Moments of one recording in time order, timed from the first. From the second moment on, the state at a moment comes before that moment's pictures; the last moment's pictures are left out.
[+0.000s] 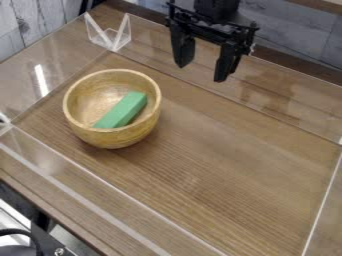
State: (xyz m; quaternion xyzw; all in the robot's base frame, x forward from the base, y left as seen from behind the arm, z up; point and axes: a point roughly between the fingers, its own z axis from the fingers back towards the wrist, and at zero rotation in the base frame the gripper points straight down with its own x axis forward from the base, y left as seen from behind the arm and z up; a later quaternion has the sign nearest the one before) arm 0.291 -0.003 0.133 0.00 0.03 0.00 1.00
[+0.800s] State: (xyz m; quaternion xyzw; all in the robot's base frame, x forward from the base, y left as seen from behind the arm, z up) arm 0.273 0.065 0.099 0.00 0.02 0.01 1.00
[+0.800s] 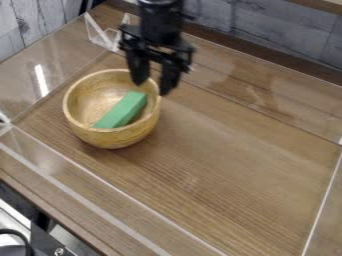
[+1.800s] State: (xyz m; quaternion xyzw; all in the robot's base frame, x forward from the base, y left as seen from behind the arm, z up) arm 0.291 0.102 0.065 0.01 -0.03 0.01 1.00
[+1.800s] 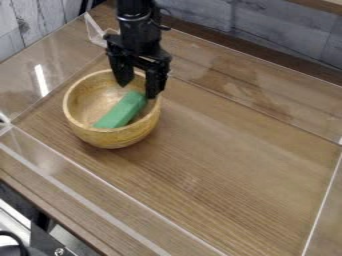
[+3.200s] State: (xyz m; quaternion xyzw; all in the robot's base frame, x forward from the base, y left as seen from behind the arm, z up) arm 0.282 0.150 0.027 -0.01 -0.03 0.03 1.00
